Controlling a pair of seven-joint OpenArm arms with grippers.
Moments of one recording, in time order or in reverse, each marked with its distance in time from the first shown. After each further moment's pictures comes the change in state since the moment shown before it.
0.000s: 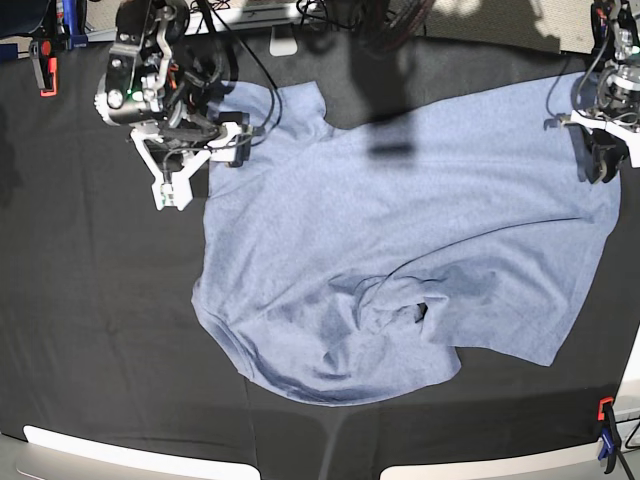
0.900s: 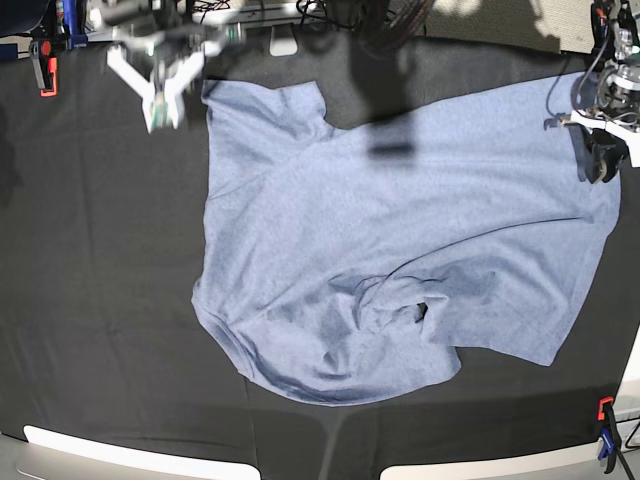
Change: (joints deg) left arm 0.0 0.0 0.0 0.0 0.0 0.0 0.0; right arm -19.9 -1.9 0.4 20.3 -9.0 2.2 3.0
